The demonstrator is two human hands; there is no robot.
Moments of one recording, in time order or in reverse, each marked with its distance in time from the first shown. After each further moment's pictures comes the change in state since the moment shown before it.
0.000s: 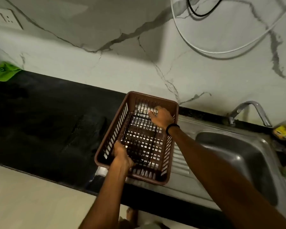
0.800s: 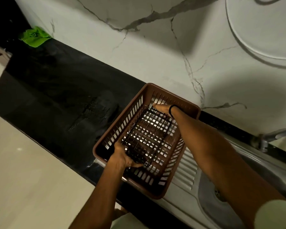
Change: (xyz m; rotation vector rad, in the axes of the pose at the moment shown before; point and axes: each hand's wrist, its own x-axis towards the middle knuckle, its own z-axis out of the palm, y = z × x) left_hand 0.023 0.004 0.010 -0.234 0.243 -0.272; right_hand 0.099 -0.037 0.017 -0.022 -0.859 0.217
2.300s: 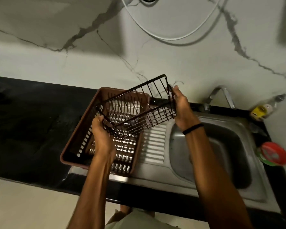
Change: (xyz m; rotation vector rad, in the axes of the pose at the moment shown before) left_hand -0.093 -0.087 0.042 0.323 -0.345 0.908; right_hand -0.220 0.196 0.015 1.228 0.586 -0.486
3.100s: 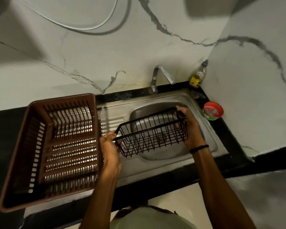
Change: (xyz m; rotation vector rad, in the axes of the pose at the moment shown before) left_hand -0.034 -0.125 0.087 0.204 -0.169 -0.240; right_hand -0.130 0.089 -0.170 0.366 0.427 -0.218
